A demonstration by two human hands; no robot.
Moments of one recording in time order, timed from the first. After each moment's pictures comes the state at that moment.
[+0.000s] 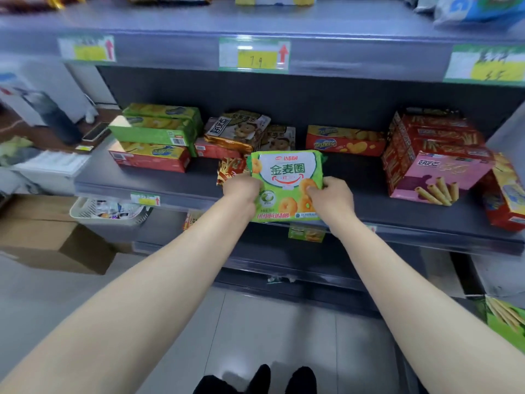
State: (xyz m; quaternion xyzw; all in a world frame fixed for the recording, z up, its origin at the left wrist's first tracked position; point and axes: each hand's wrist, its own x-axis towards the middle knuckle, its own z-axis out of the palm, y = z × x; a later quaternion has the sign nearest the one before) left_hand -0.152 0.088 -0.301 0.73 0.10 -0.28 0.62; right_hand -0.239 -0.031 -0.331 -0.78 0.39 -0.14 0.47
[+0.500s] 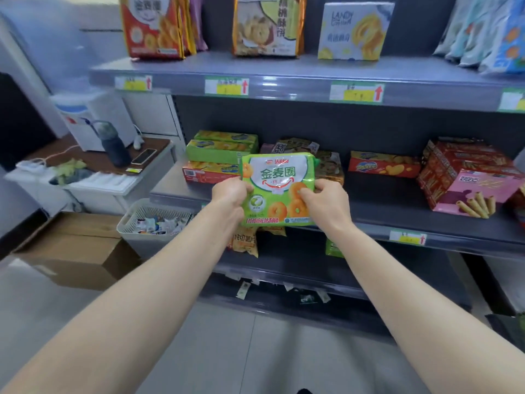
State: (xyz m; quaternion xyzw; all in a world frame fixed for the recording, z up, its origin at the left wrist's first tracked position) left_hand -0.103 0.287 -0.260 0.68 0.09 -0.23 0.70; right_hand -0.211 0.170 -0.264 -0.81 0.30 -0.21 0.46
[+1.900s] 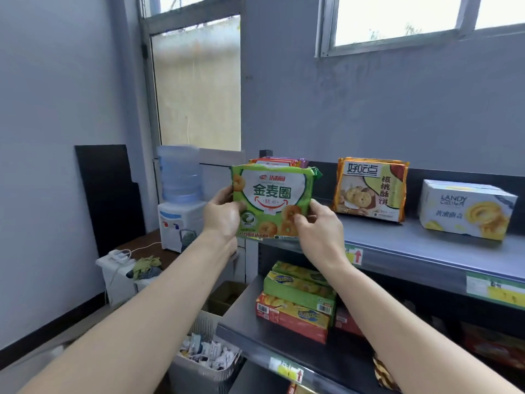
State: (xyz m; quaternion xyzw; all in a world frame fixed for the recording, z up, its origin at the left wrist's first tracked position) left_hand 0.068 0.415 -0.074 0.51 -0.08 0.05 0.85; right_hand 0.001 0.280 -0.092 -0.81 0.06 -0.36 0.46
